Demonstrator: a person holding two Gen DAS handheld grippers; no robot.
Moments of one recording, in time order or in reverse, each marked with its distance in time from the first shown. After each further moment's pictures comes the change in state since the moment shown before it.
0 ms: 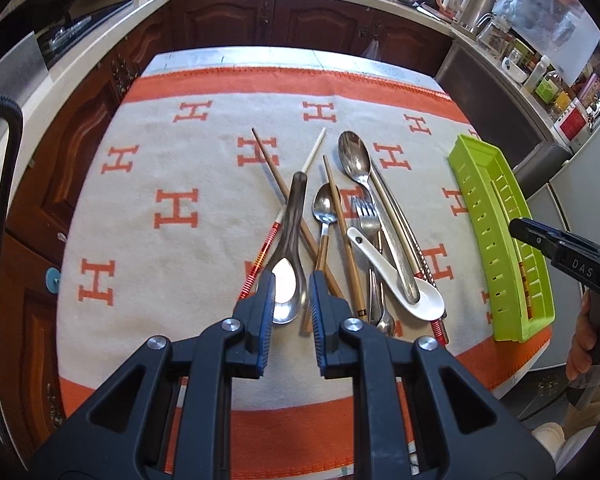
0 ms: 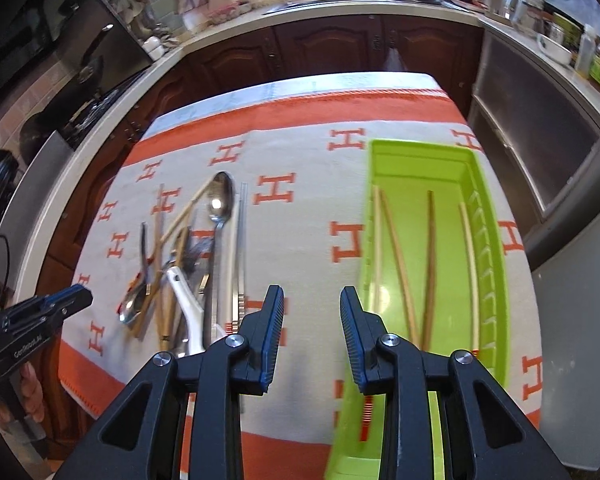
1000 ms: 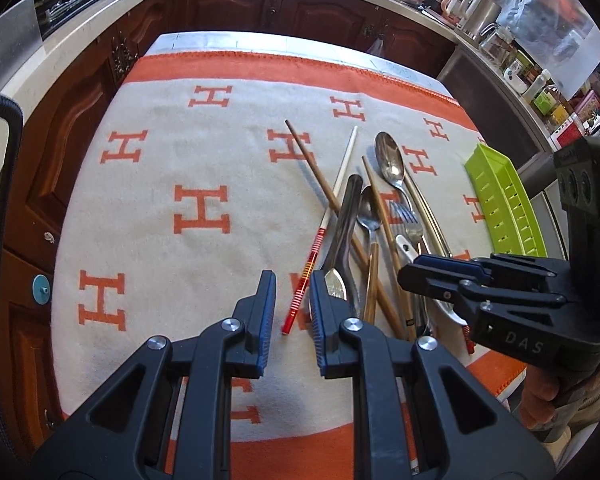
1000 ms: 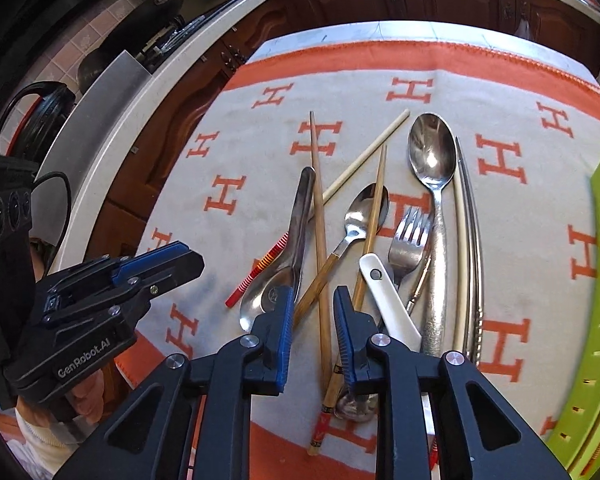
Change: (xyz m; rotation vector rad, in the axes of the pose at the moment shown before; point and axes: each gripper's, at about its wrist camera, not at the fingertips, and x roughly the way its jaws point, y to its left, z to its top) left arm 0.038 0.061 0.007 -0.039 0.036 -0.083; right arm 0.105 0.168 0.013 -0.130 0.206 0.264
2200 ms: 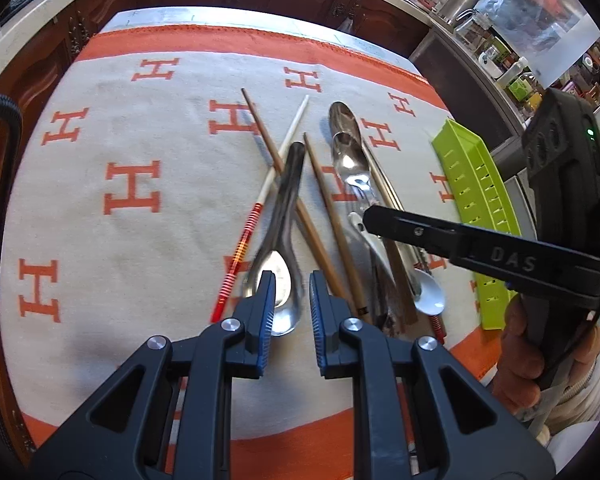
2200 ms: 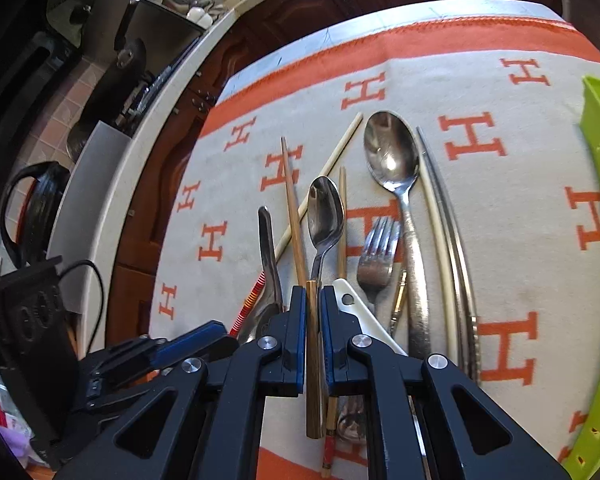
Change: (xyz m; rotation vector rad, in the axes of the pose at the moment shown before) left arm 0.026 -0.030 -0.004 0.005 0.072 -0.136; right arm 0.001 -0.047 0.009 0.223 -0.085 0.107
